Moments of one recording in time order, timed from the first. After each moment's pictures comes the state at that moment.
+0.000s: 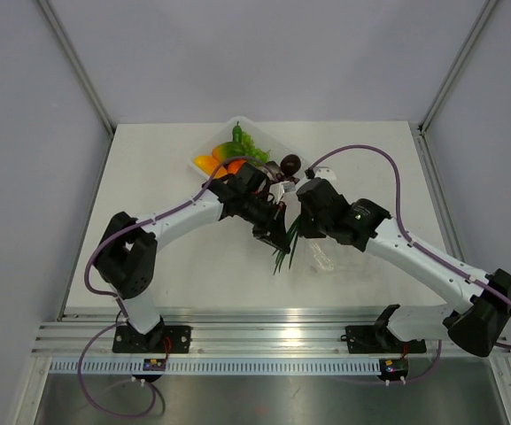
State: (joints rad) left arm -0.71 1.73 1.30 -0.55 0.88 -0.40; right arm 0.81 1.27 1.18 -0.79 0.29 0.66
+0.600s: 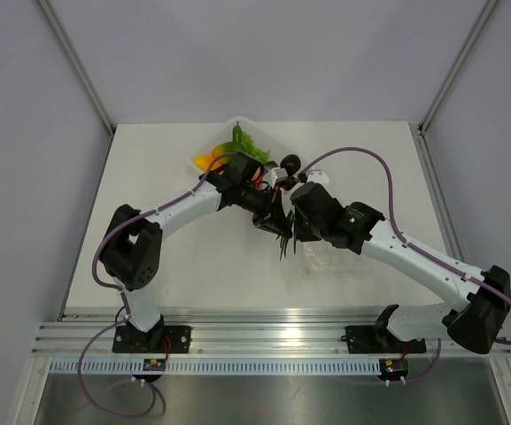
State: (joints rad) left arm -0.64 1.80 1.36 -0.48 0.95 -0.66; right arm 0.85 1.29 1.17 -0.75 0.29 0.65
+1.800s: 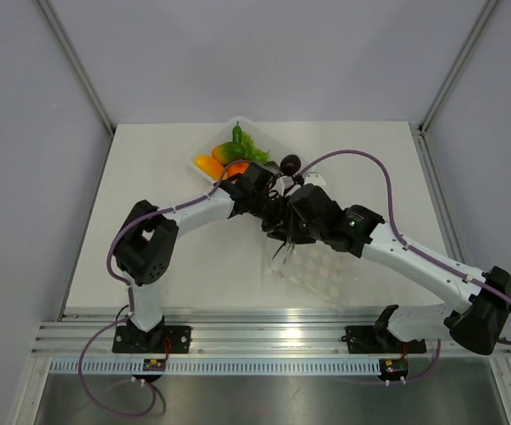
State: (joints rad) left arm -0.70 1.89 1.35 -0.35 0.81 -0.78; right arm 0.88 1.28 1.16 -0.70 0.24 0.69
